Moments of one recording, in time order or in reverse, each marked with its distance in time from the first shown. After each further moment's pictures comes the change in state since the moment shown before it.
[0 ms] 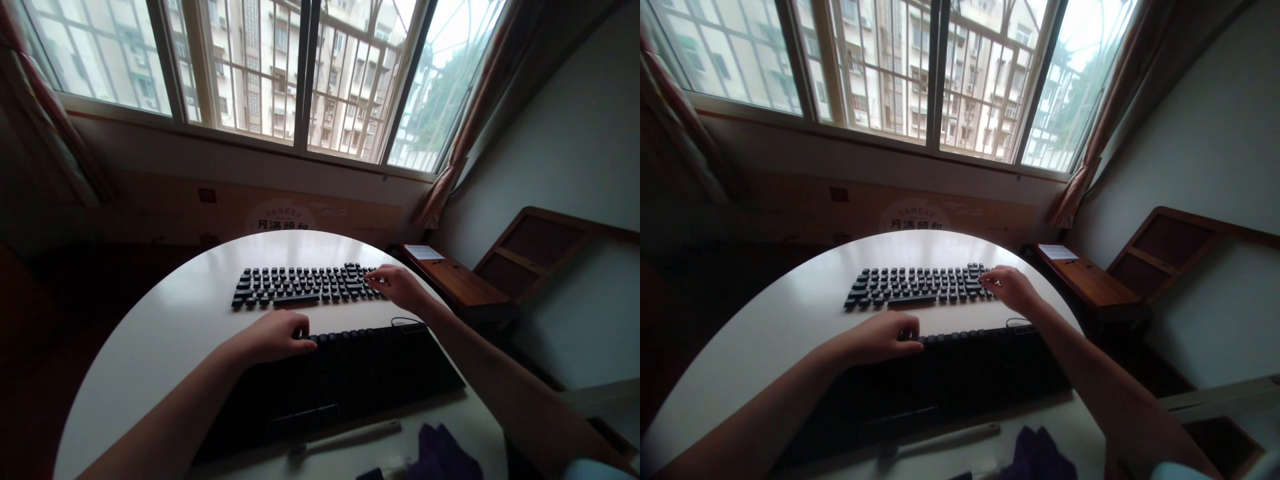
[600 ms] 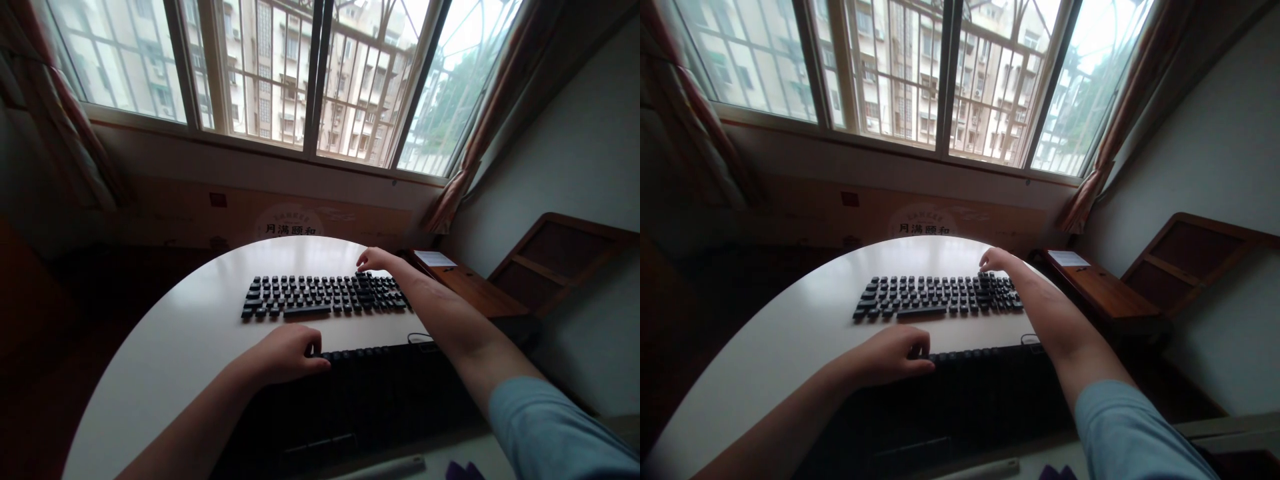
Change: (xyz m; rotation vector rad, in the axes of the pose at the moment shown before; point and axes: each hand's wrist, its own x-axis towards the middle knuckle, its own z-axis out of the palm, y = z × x) left_hand -0.003 -0.001 0.001 -0.025 0.006 -0.016; right_hand 0.168 0.073 0.055 -0.177 -0.540 0.141
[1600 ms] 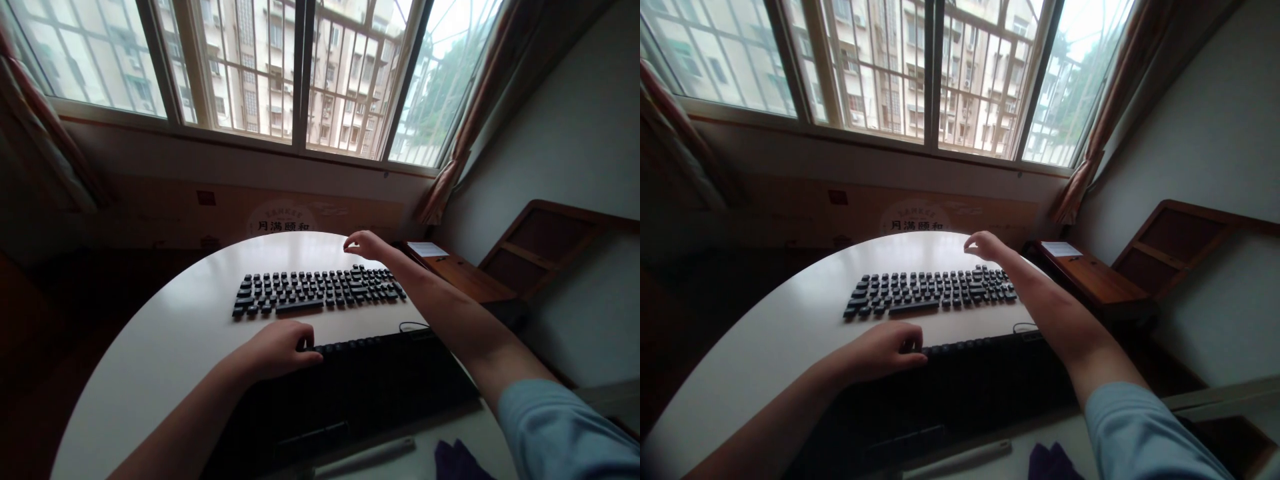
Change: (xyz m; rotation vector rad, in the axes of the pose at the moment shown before) left_hand 0.004 -0.002 0.000 0.002 -0.017 0.001; right_hand -0.039 -0.034 -0.023 0.103 0.397 -0.217
